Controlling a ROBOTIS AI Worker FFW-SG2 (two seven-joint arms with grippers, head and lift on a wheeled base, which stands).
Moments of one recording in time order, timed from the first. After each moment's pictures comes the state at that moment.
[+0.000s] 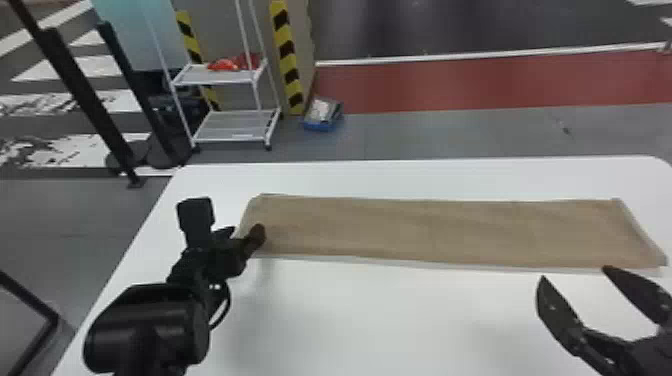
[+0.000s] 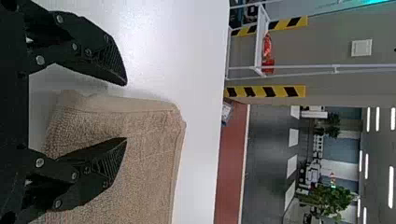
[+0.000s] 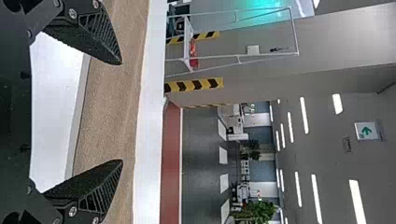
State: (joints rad) left arm -0.04 0.12 0.17 -1.56 0.11 0.52 -0.06; right arm 0.62 -0.11 -0.08 -2.18 -0.17 0.14 0.30
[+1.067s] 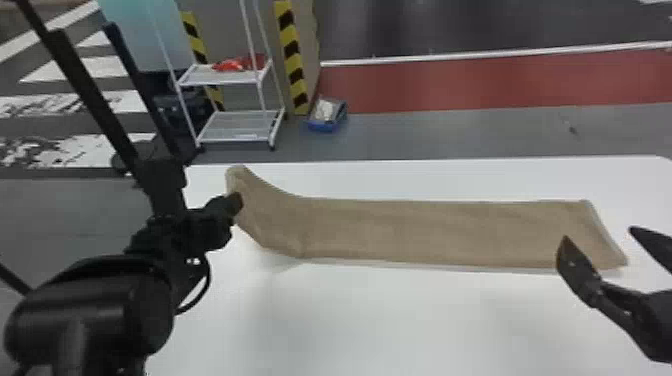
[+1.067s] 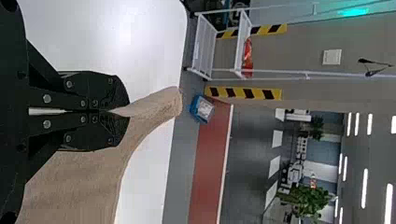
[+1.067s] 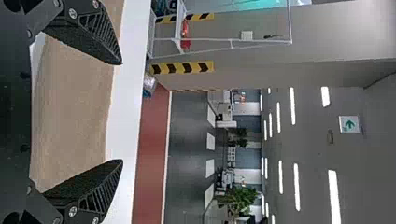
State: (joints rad) left arm 0.04 0.10 0.22 -2.07 0.19 0.93 -0.01; right arm 0.47 -0.11 -0.13 -2.15 -0.13 0.20 0.27
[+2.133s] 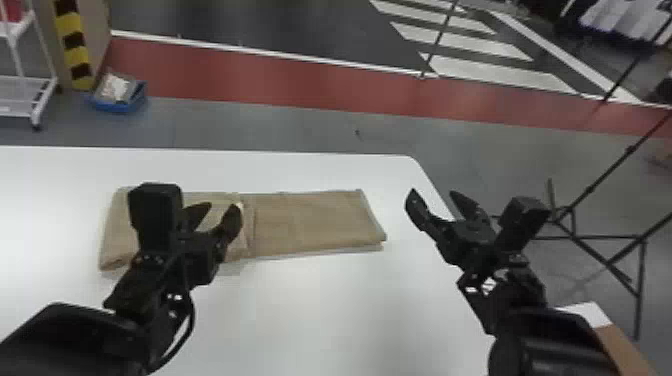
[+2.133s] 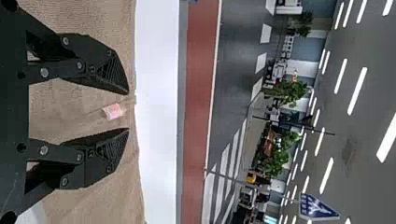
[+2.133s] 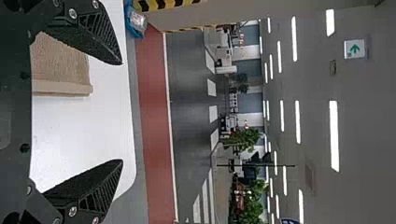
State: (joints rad) left arm 0.01 0.00 -0.38 -1.72 0.23 0.41 0.12; right arm 0.21 -0.15 -0.34 -1.89 -0.24 0.26 0.26
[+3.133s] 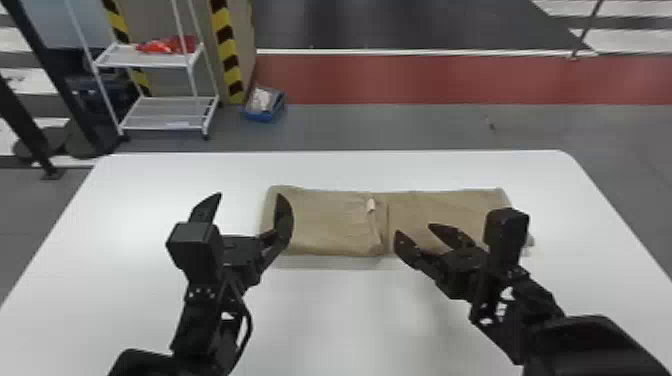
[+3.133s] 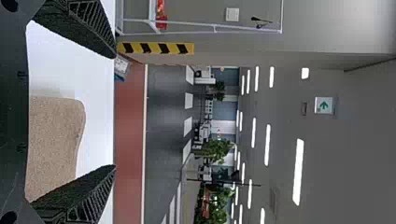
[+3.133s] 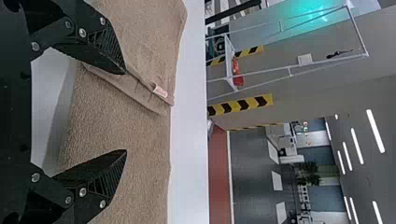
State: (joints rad) left arm 0.26 0.04 -0.16 -1.83 0.02 -0.01 0.13; right arm 0.11 -0.12 0.10 -1.72 -0.20 0.39 0.27
